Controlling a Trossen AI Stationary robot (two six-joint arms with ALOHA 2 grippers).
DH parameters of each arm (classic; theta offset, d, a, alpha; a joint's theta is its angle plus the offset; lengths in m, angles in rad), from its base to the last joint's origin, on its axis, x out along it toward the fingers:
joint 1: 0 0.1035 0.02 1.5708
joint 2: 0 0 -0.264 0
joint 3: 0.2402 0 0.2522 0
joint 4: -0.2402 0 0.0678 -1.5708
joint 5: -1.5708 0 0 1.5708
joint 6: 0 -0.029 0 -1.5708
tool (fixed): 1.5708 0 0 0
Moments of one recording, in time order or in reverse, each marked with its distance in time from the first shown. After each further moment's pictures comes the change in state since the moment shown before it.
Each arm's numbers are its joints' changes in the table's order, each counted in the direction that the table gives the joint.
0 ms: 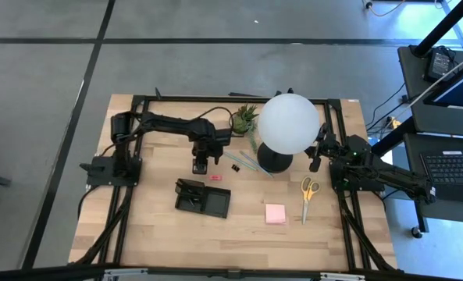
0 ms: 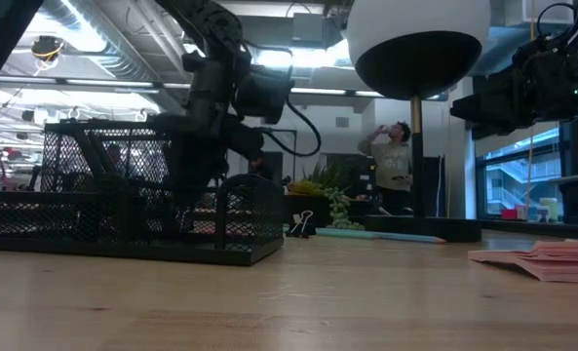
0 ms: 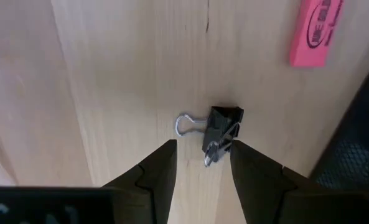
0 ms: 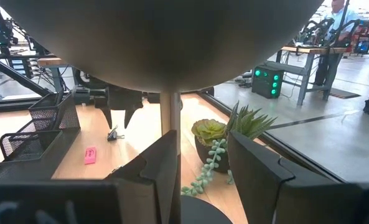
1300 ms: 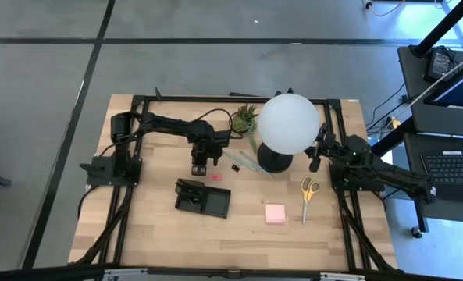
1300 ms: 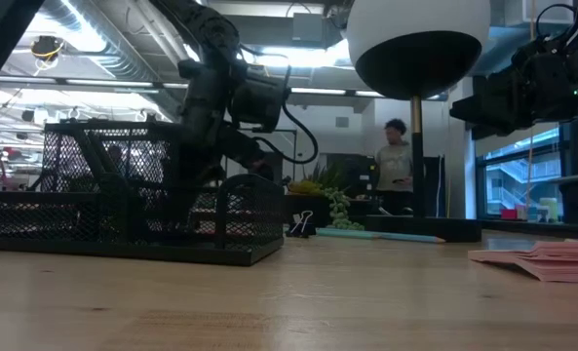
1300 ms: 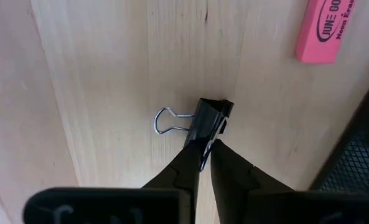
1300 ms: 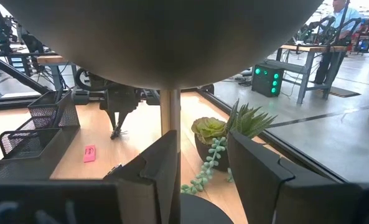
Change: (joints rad) left arm -0.001 -0.004 -0.045 0.053 -0.008 0.007; right arm 0.000 -0.009 0.000 0.000 0.000 0.003
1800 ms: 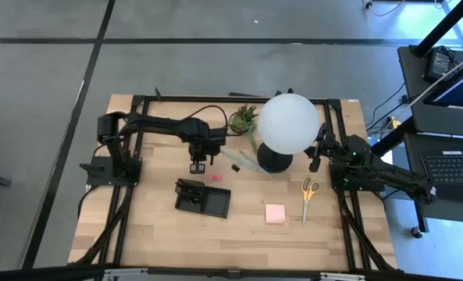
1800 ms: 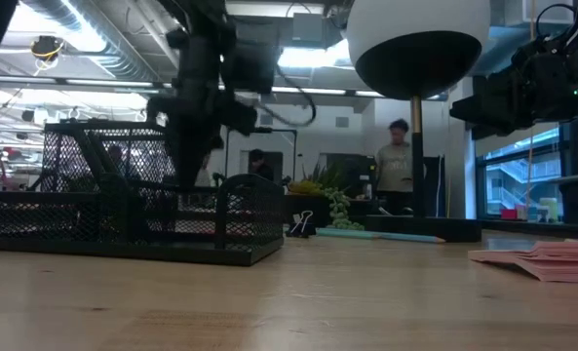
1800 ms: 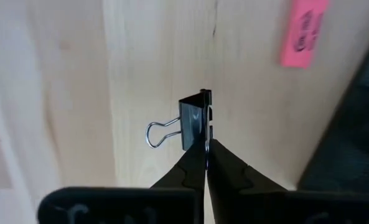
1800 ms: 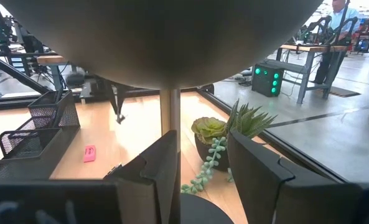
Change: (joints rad) left arm -0.036 0.155 -0.001 -0.027 0.086 0.069; right arm 0.000 0.000 0.000 0.000 0.000 -0.001
